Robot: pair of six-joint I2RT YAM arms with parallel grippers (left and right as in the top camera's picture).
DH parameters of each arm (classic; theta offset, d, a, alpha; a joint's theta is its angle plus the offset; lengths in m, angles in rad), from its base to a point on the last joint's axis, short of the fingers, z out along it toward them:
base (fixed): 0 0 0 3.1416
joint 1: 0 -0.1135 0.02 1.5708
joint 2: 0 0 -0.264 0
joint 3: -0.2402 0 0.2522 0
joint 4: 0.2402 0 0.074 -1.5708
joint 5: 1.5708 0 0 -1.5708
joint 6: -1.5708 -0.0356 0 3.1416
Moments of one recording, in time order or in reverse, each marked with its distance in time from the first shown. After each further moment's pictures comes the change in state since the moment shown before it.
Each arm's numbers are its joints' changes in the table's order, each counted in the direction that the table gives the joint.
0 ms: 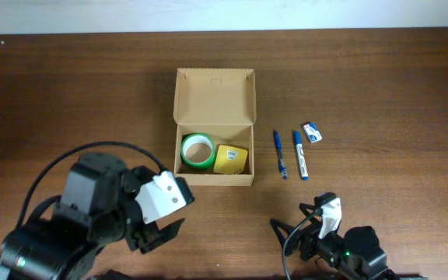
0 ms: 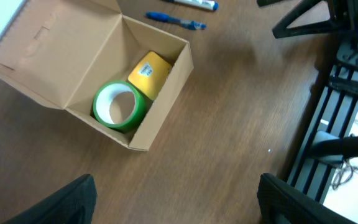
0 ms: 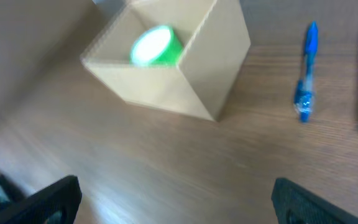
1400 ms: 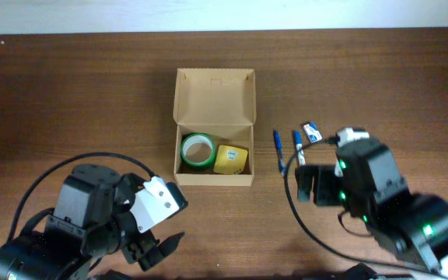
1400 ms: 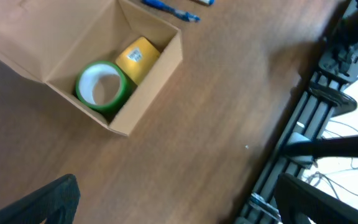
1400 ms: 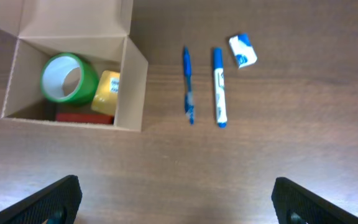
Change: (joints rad) left arm 0.000 -0.029 0.006 0.074 0.006 0.117; right arm 0.002 0.996 -1.087 0.631 0.384 0.066
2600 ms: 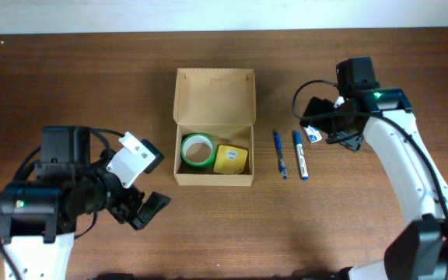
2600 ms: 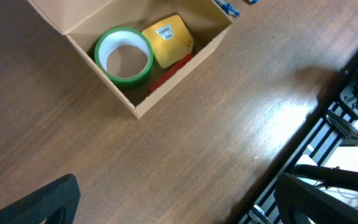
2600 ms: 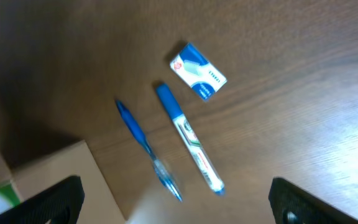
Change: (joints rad) left arm -0.383 0.213 0.000 0.000 0.172 -0.115; right arm 0.393 0.643 -0.114 -0.233 -0.190 -0.149
